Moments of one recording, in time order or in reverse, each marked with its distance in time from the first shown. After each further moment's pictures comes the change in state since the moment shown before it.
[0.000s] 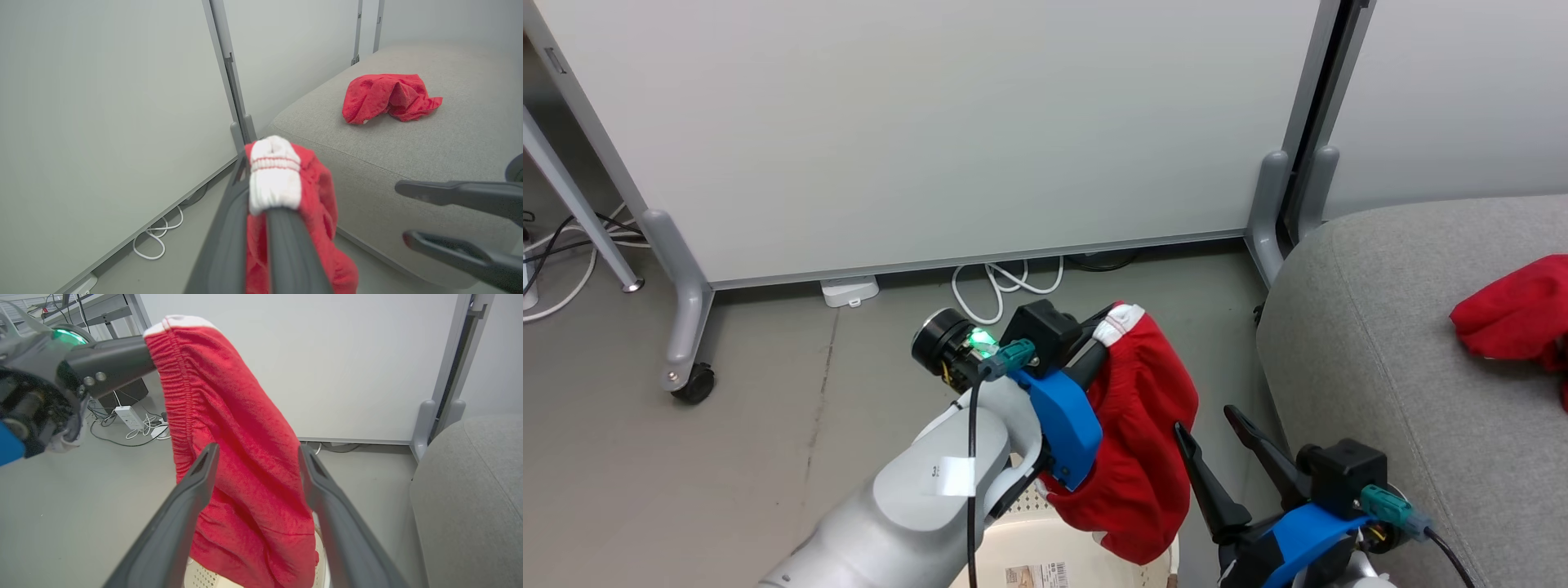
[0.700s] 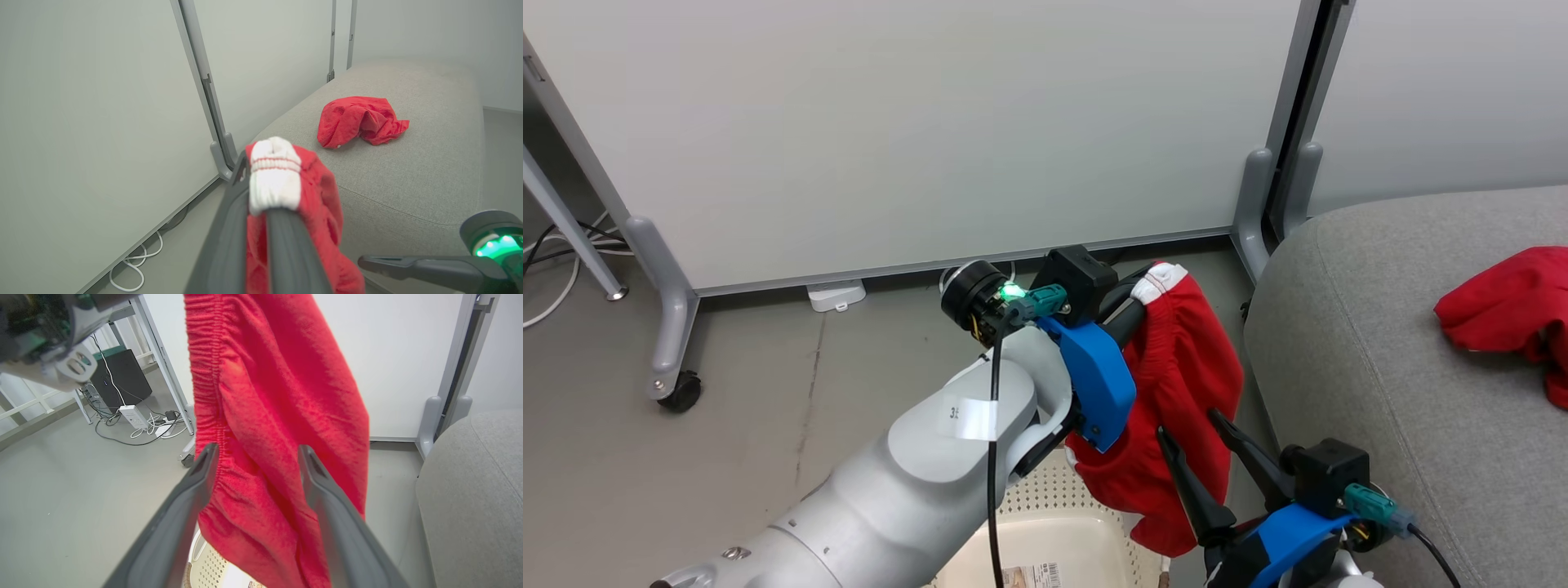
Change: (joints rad) left arm -0.151 -0.001 -0.157 -0.056 -0.219 0.022 0.058; right arm -0.016 0.002 0.041 0.025 0.021 0.000 -0.002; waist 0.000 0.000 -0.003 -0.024
